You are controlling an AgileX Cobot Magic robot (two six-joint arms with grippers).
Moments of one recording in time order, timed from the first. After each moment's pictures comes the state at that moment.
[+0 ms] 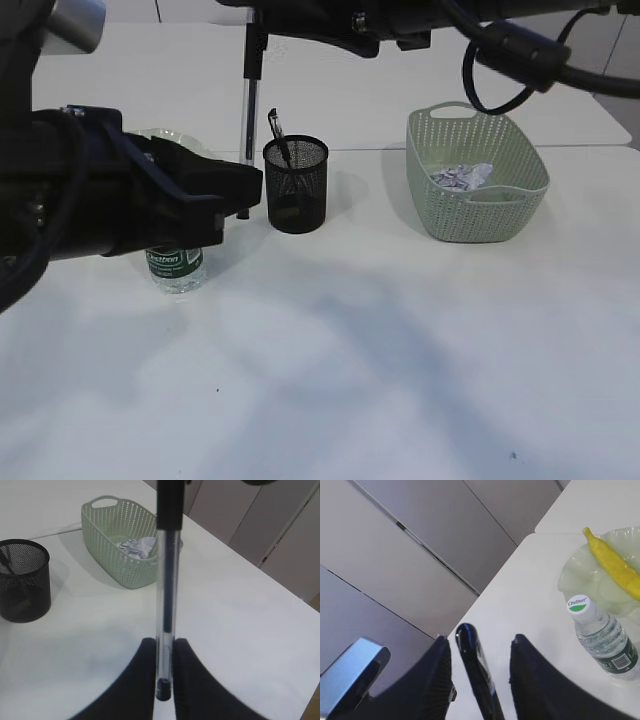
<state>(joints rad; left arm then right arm) -0.82 1.19 -0.72 -0.06 -0.05 -0.25 0.46 1.50 -1.27 1.40 0.65 -0.86</state>
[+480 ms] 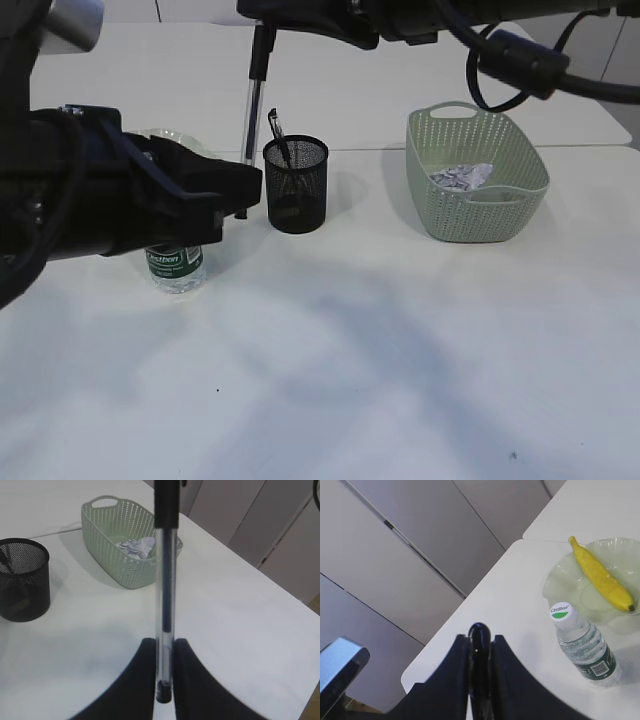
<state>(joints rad) -0.82 1.19 -0.72 -0.06 -0.05 -0.25 0.45 1.50 -1.27 1.38 0.63 -0.90</state>
